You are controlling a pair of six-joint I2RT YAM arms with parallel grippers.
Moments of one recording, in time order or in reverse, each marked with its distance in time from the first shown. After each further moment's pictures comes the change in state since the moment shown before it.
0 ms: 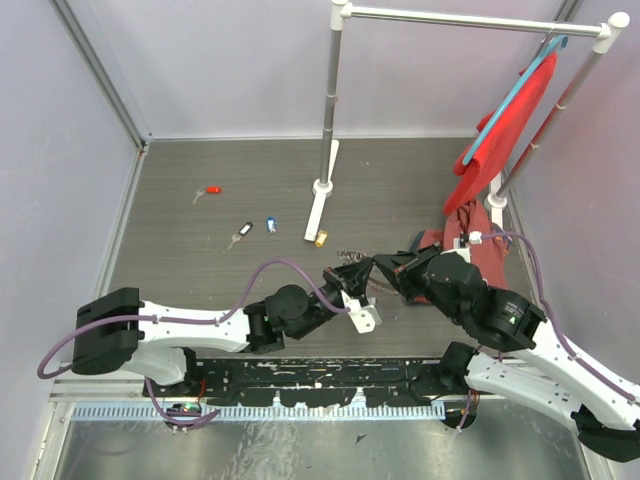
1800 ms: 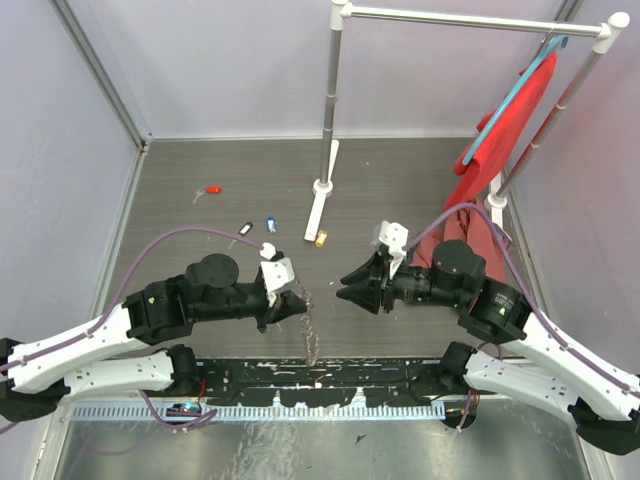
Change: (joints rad) left arm 0.136 -0.582 0.183 -1.259 0.470 -0.832; right arm 0.002 0.114 0.078 0.295 -0.751 -1.578
